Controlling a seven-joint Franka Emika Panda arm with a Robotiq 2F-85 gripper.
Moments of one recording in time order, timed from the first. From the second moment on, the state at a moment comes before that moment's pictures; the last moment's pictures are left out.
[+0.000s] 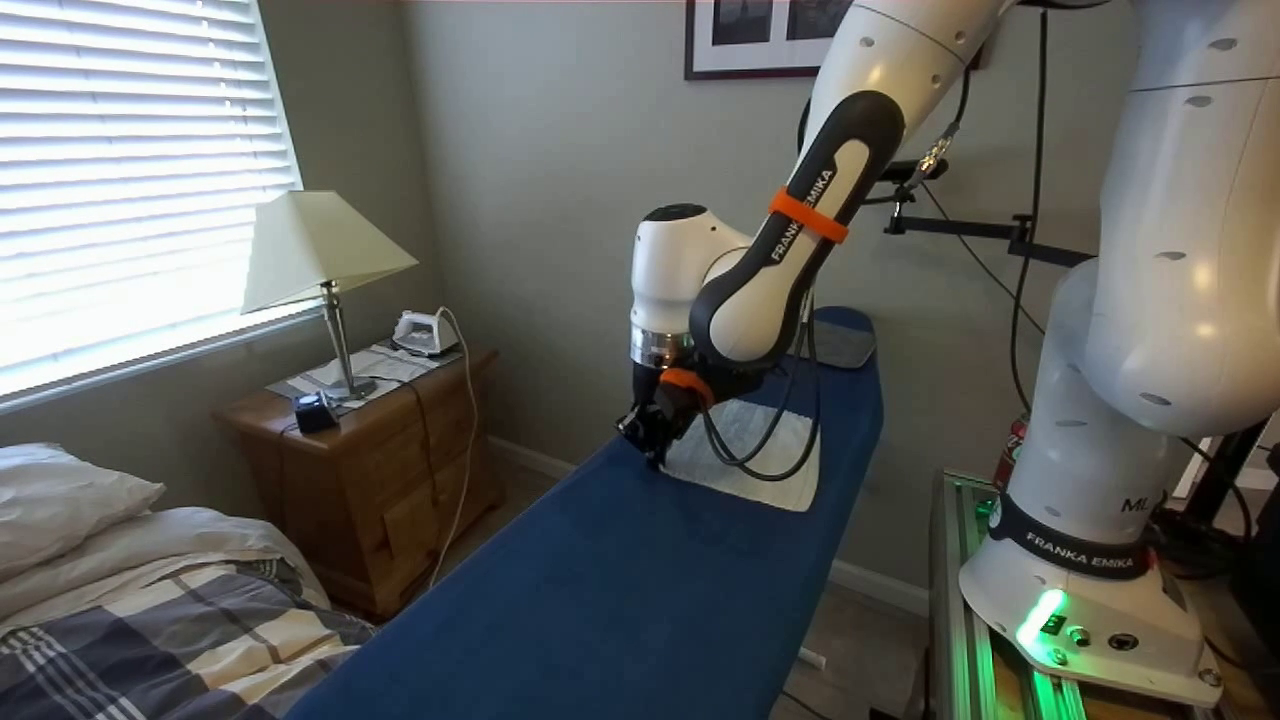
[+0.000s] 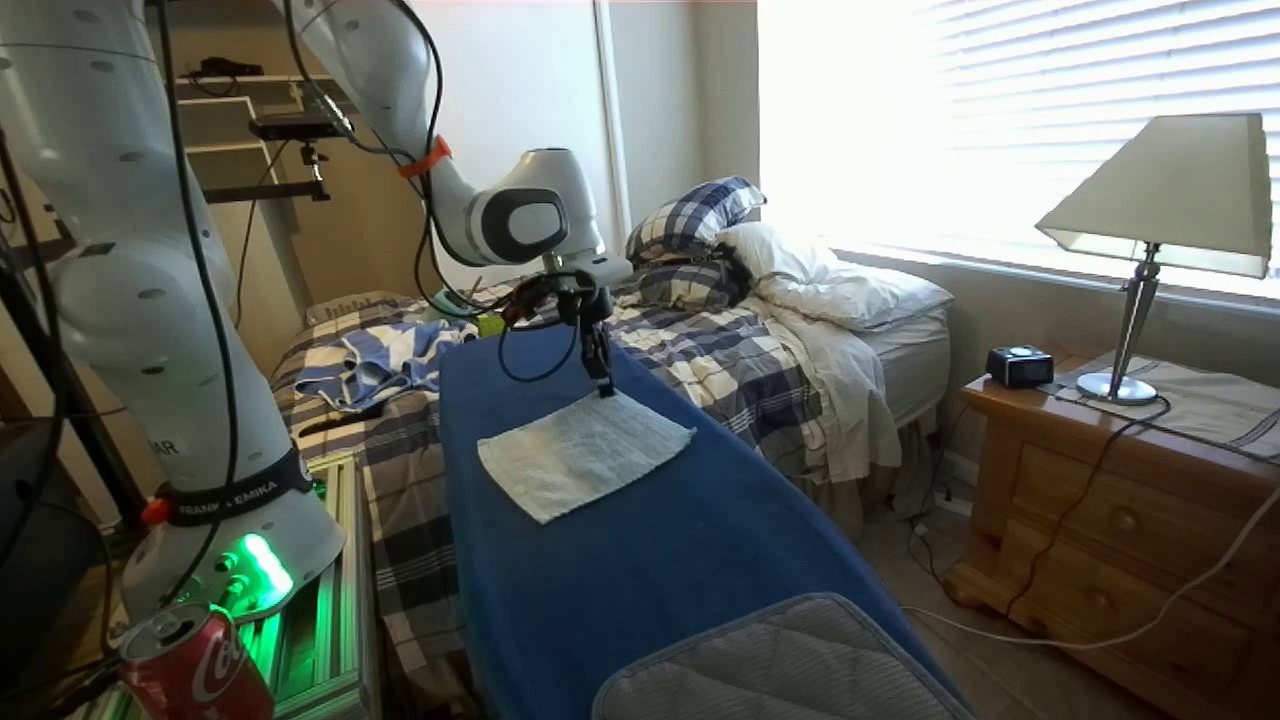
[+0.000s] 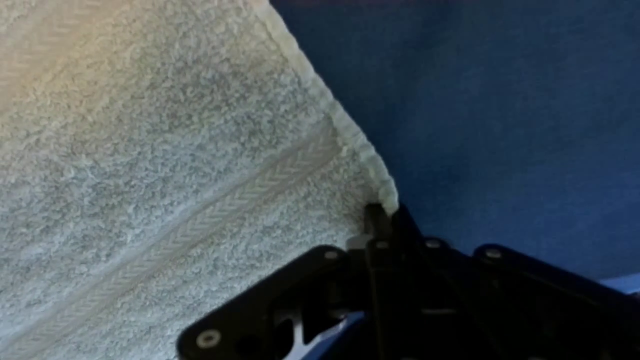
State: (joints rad) arm 0.04 0.07 0.03 -2.59 -0.20 2.75 0.78
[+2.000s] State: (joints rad) arm -0.17 -0.25 -0.01 -2.74 -0.20 2.49 0.68
